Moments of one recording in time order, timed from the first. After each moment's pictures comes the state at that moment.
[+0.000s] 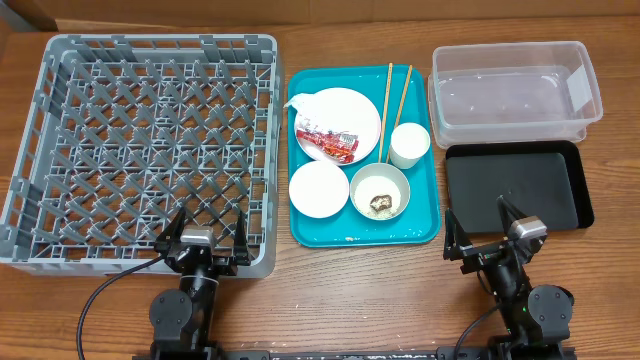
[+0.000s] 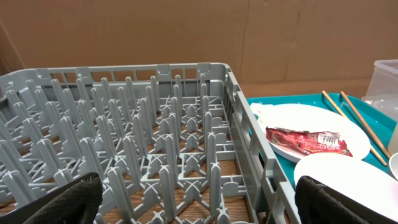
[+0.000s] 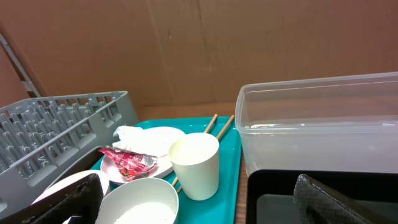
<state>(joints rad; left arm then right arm) -0.03 0.02 0.01 -0.08 0.04 0.00 0.08 0.01 0.02 -0.02 -0.19 0.17</state>
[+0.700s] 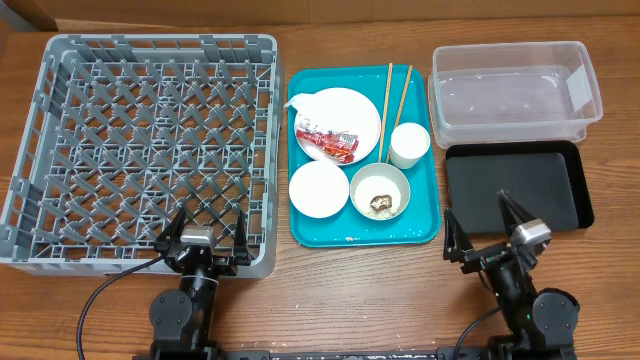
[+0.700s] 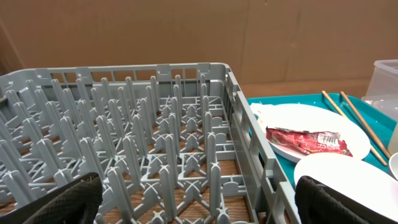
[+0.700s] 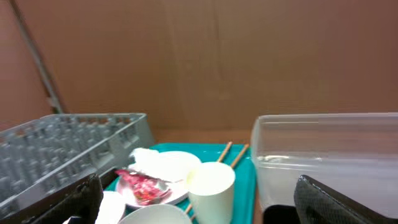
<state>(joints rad) -0.03 0.02 0.01 -0.08 0.04 0.00 0.08 0.01 0.02 0.10 -0.26 0.17</state>
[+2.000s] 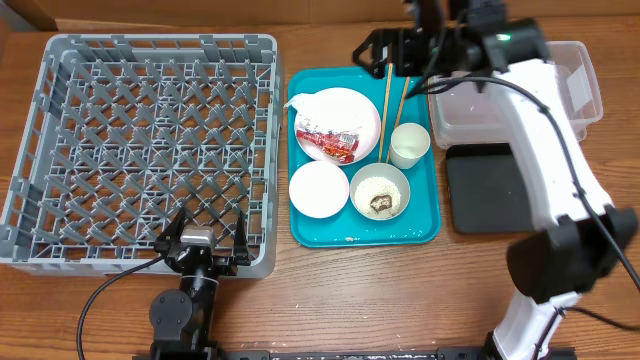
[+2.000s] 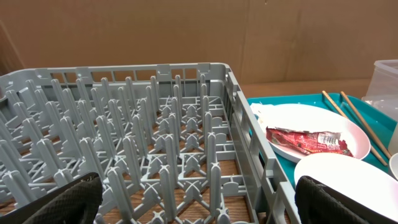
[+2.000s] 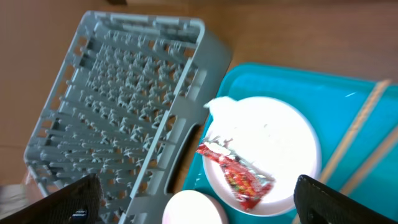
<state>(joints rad) -0.03 0.01 0.01 -0.07 0.04 0.00 0.25 1.98 2.04 -0.94 -0.56 0.19</state>
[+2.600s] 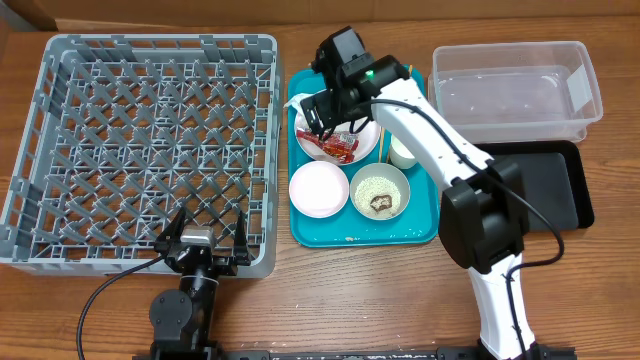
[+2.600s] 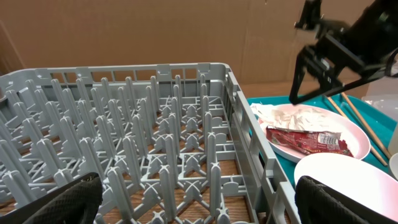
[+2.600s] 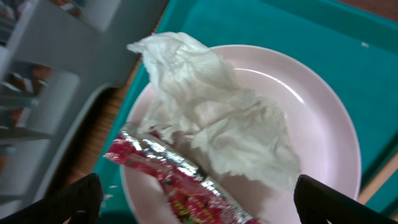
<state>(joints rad) -0.03 0.01 0.01 -0.07 0.04 0.00 0.51 2.29 2.04 -0.88 -0.07 0.06</state>
